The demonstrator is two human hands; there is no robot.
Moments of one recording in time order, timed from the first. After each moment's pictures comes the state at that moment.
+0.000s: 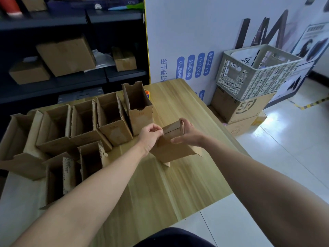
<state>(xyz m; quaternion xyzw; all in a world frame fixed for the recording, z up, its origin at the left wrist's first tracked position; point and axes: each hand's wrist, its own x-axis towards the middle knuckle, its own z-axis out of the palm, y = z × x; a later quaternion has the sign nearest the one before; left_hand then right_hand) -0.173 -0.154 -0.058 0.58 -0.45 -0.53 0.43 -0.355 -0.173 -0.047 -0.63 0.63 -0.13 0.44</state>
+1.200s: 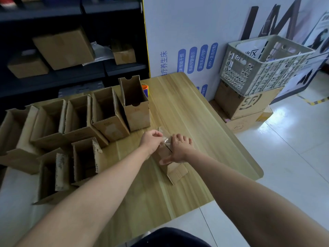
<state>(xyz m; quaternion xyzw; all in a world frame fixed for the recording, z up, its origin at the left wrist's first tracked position) -0.200 -0.154 -0.085 0.67 -0.47 -0.47 0.32 -0.337 -0.143 -0.089 -0.75 0.63 0.10 0.20</state>
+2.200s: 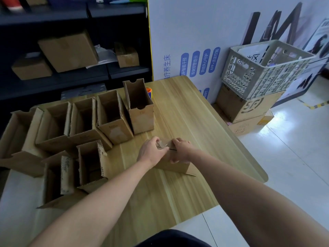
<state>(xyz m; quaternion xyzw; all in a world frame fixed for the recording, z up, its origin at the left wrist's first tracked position) -0.179 -0.139 -0.103 0.71 -0.62 -0.28 0.19 -0.329 -0.159 -0.088 -0.75 0.60 0.09 0.26</state>
